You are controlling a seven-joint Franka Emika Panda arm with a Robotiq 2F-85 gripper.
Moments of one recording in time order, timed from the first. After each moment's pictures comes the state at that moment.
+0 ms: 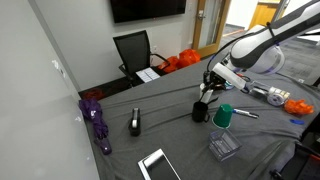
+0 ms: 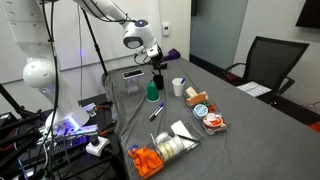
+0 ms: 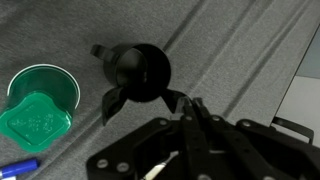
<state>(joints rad) 0.08 0.19 0.11 -2.29 0.68 2.84 0.62</state>
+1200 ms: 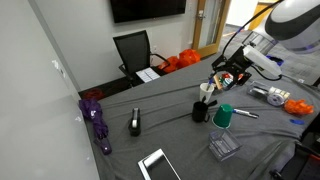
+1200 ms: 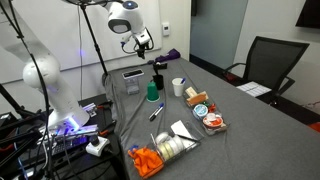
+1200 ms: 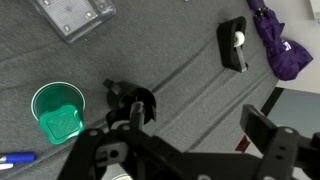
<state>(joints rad) 0.08 -0.15 0.10 -2.42 0.72 2.53 0.39</state>
